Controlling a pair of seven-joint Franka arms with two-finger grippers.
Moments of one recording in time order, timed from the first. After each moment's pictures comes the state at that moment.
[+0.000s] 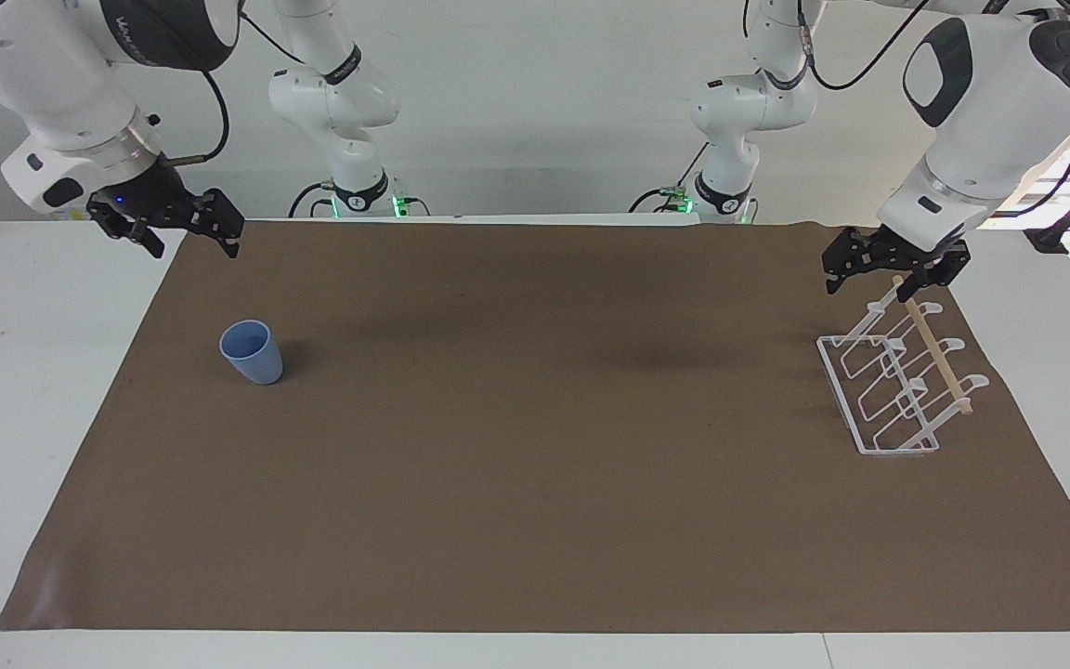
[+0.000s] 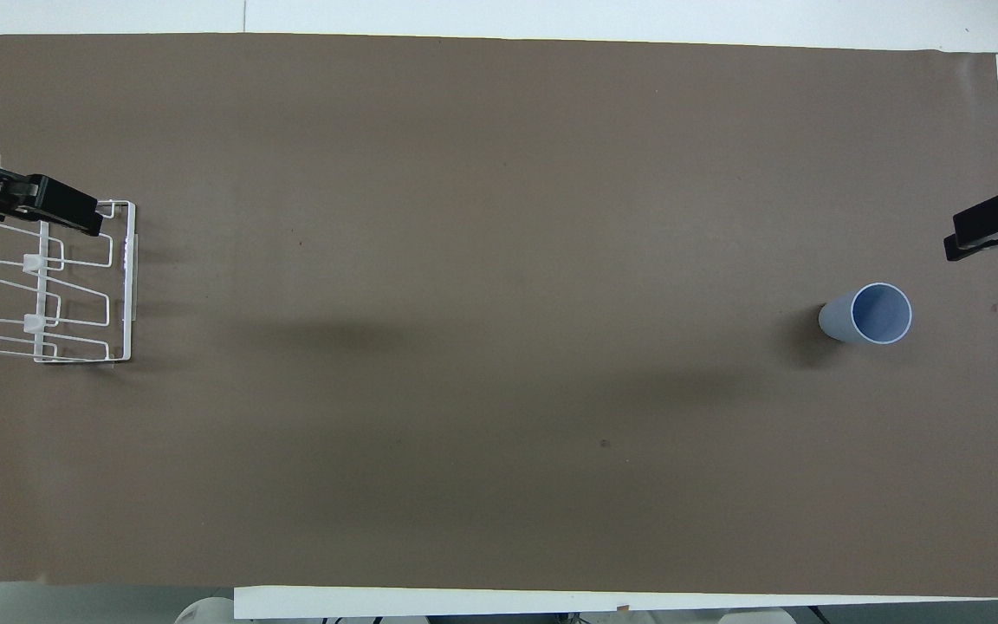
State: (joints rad) left arm 0.01 0.06 -0.16 -1.58 0.01 1.59 0.11; right arm -0.06 0.05 -0.03 -1.49 -0.02 1.41 -0.08
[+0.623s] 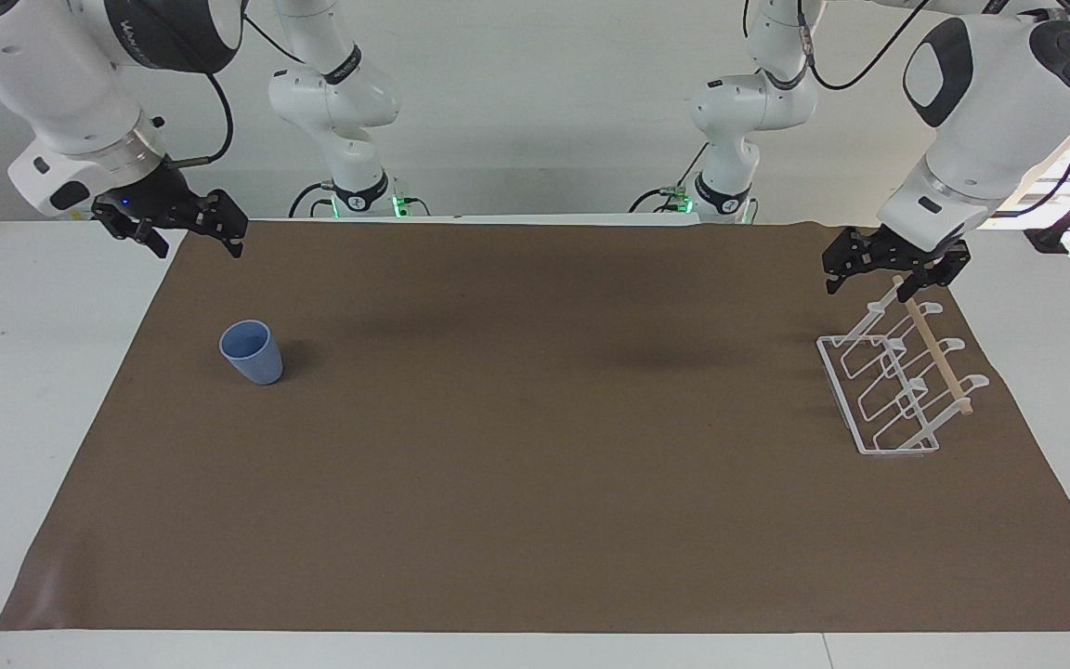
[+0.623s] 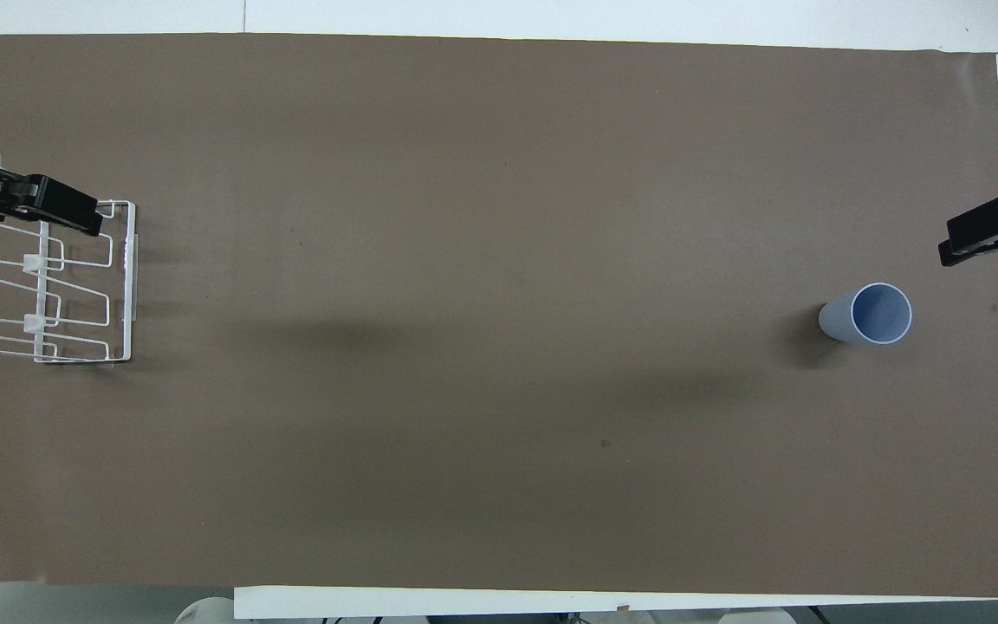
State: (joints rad) left arm 0.01 0.06 -0.16 -1.58 0.01 1.59 0.11; right arm -0.06 0.05 -0.03 -1.50 -0.02 1.41 -0.08
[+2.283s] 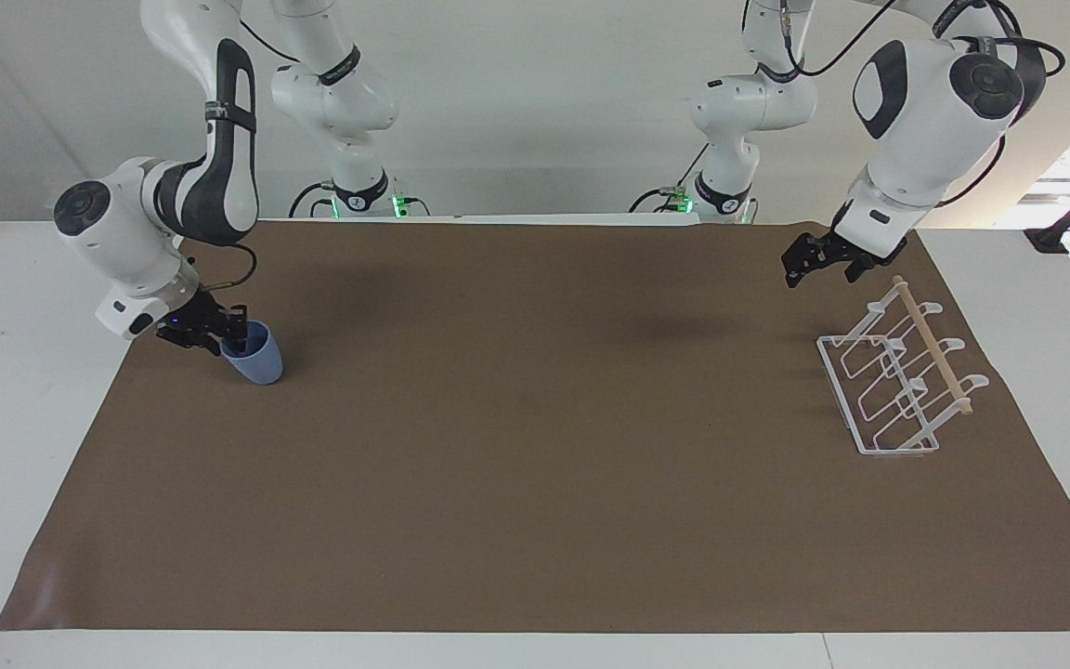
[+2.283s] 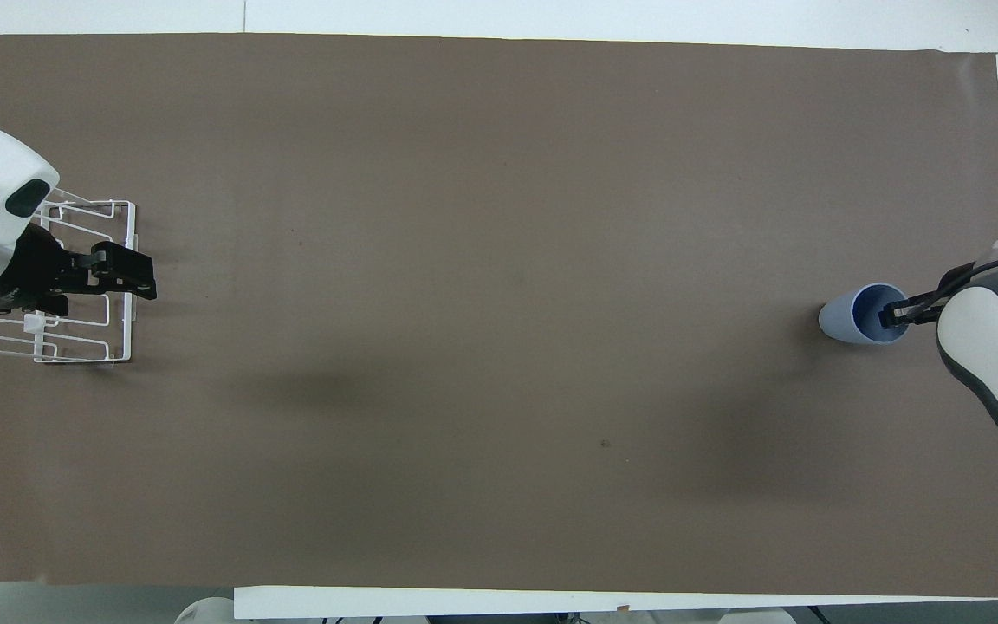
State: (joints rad) left arm -0.01 -0.11 -0.16 -1.92 -0.08 1.70 -0.28; right arm -0.24 0.05 -0.03 -2.19 0.04 2.14 -0.45
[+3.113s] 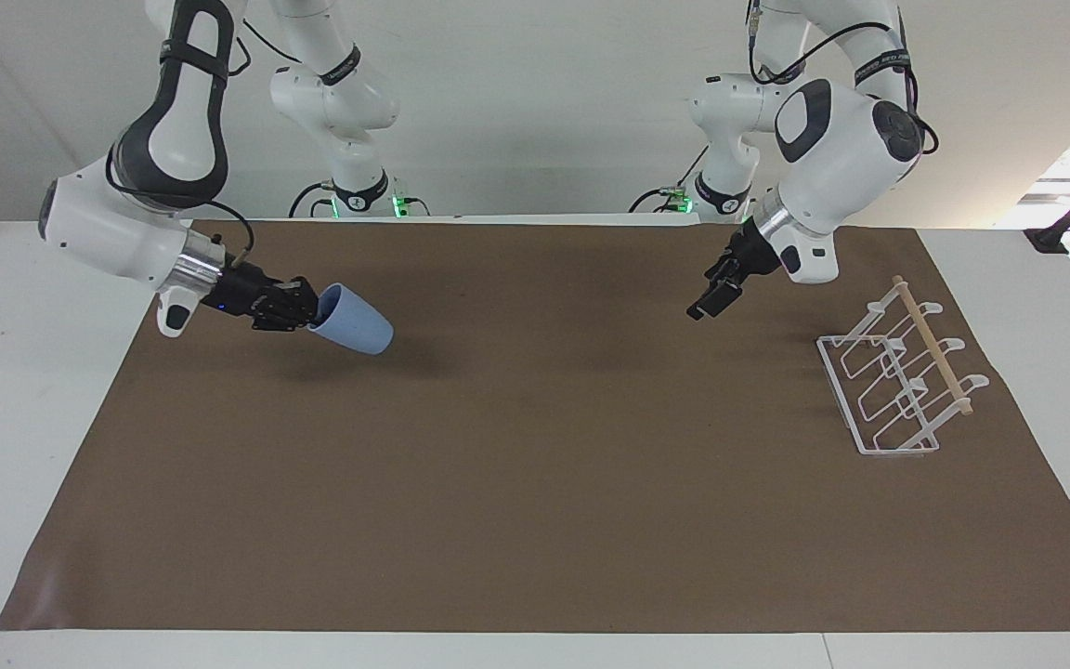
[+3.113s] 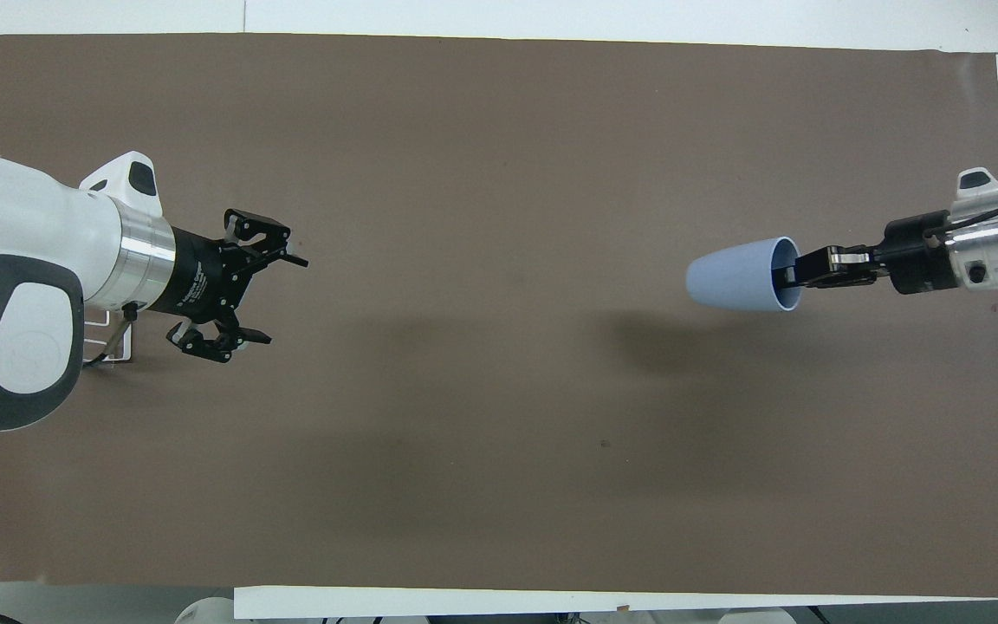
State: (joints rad) left arm -0.18 -0.07 -0.17 -2.04 -0.52 2.01 -1.23; right arm -0.13 0.06 0.00 -2.02 0.83 1.75 -0.42
